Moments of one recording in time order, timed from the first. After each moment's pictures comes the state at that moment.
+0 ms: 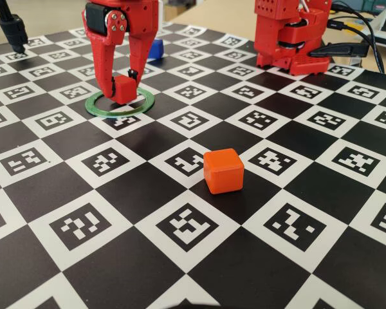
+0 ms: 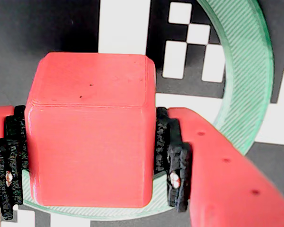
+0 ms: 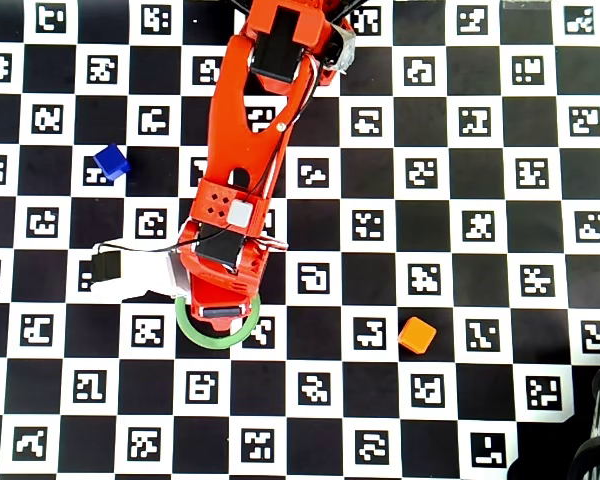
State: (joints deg) arm 18.9 68.3 87.1 62.0 -22.9
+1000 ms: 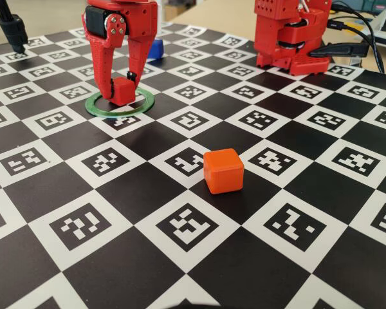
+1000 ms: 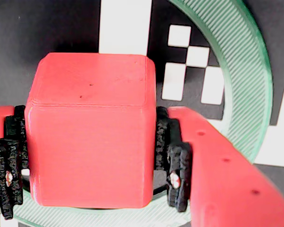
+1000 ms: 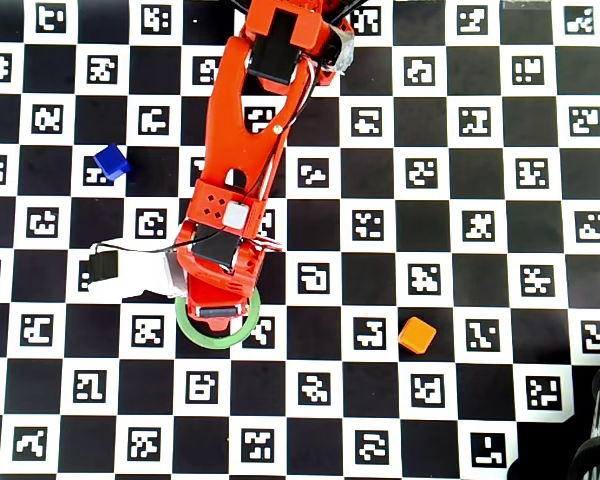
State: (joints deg) arm 20.0 67.9 88.3 60.2 -23.6
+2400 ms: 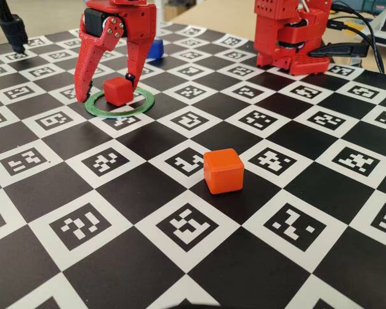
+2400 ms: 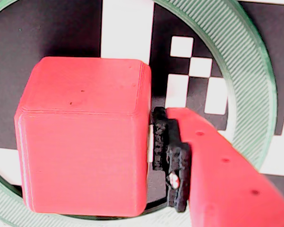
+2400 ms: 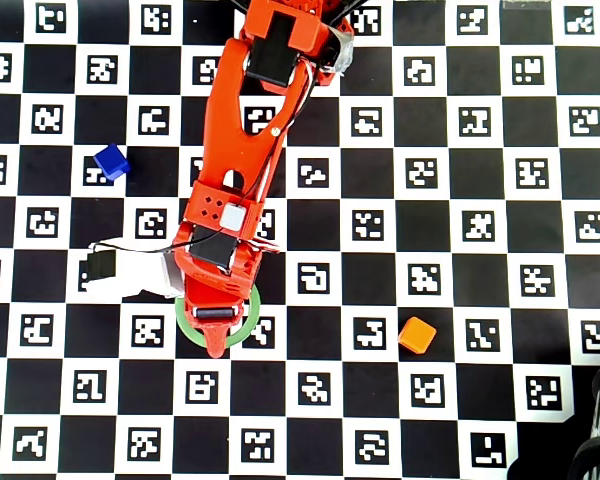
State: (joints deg) arm 20.0 67.4 88.1 59.3 -22.9
